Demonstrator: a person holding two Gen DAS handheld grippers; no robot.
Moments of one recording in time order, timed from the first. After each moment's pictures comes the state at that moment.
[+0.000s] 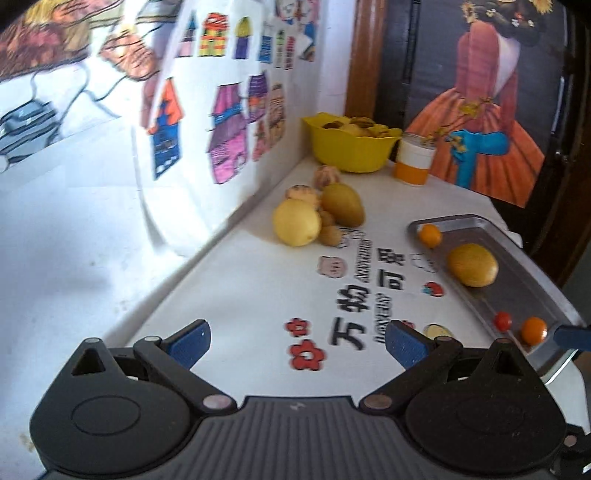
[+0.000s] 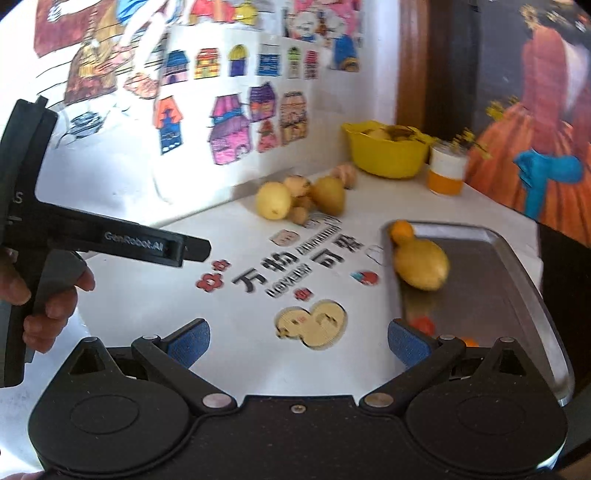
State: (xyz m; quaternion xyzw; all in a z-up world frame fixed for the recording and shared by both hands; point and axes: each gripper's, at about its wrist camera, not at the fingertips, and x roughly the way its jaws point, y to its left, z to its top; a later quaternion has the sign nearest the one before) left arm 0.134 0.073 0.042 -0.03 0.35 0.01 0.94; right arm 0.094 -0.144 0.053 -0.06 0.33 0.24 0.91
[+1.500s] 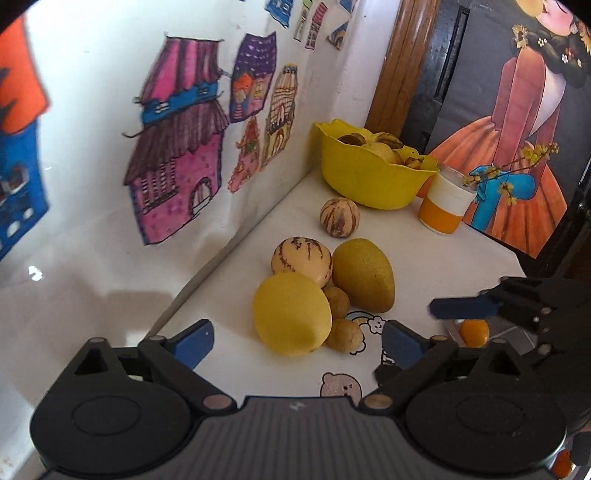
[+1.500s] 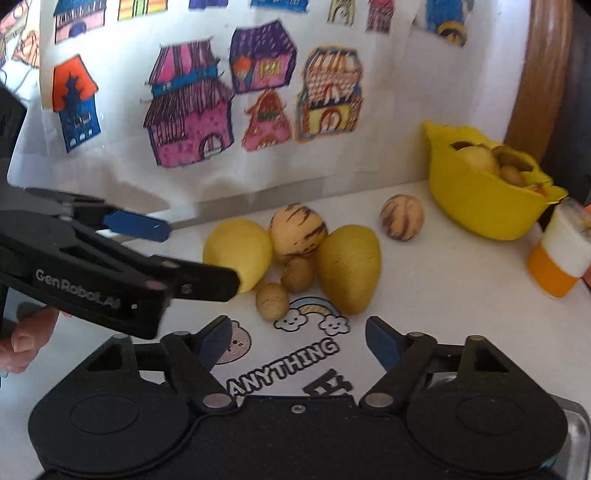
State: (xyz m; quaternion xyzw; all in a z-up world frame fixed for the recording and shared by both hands) left arm 0.298 0.087 0.008 -0.10 0.35 -0.01 0.93; right arm 0.345 -0.087 0.011 -0.16 0.35 0.38 0.84
